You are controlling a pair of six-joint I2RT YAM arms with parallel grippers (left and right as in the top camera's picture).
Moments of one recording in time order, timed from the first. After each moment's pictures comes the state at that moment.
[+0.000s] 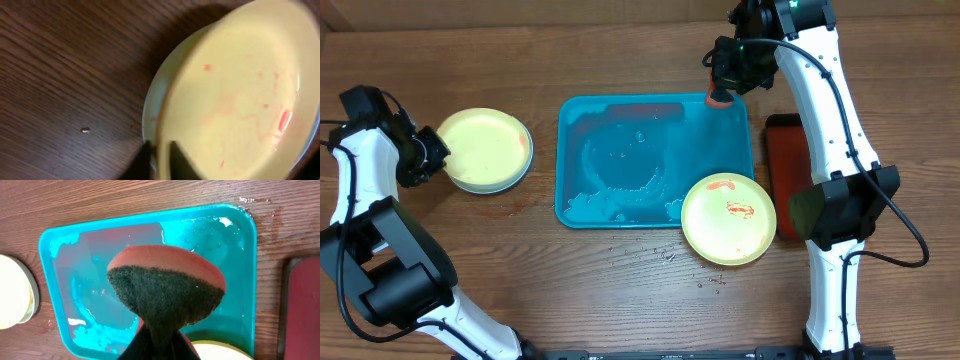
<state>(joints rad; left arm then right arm) 0.51 1.97 1.52 -0.85 0.13 -0.18 0.24 2.33 2.57 -1.52 -0.22 0.39</state>
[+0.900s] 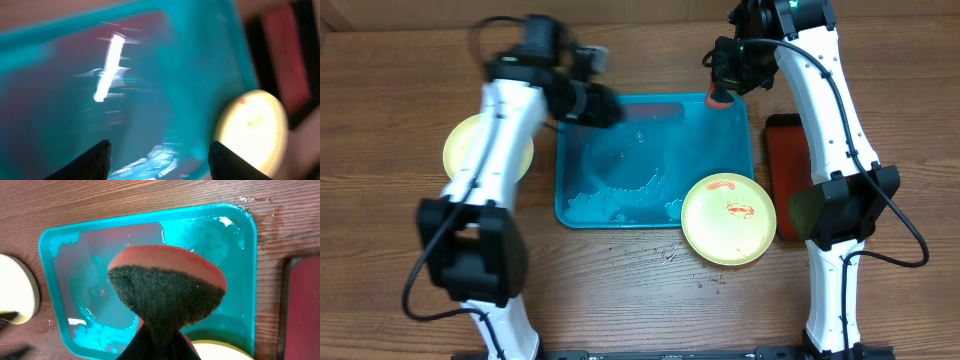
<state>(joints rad) -0.20 1.99 1.77 -1.00 0.48 0.03 0.24 2.33 2.57 -1.53 -0.22 0.39</state>
